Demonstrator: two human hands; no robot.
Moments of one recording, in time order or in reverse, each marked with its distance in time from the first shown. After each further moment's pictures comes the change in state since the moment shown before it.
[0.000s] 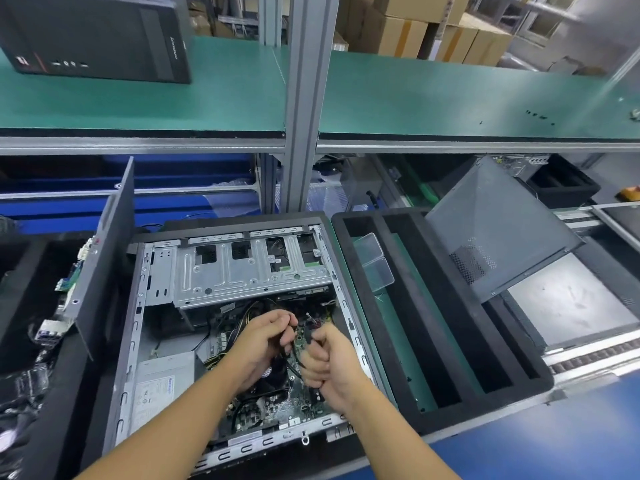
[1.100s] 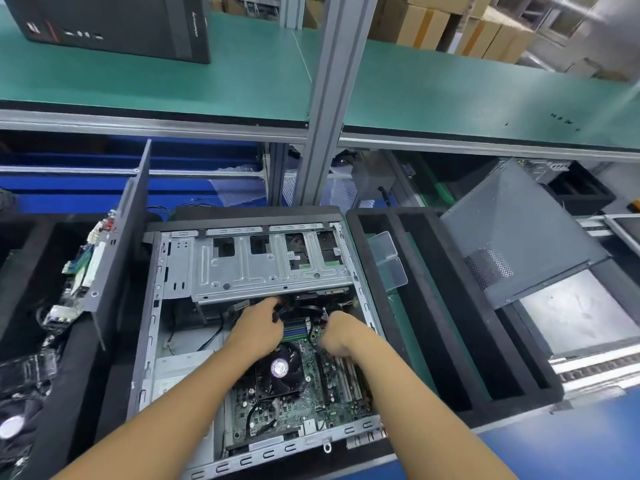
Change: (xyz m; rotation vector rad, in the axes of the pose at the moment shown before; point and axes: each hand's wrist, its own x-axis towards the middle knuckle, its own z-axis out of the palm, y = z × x) left_hand 0.020 0.019 -0.035 1.078 0.233 -0.068; right_hand 0.067 -0.045 0.014 -1.512 0.165 0.378
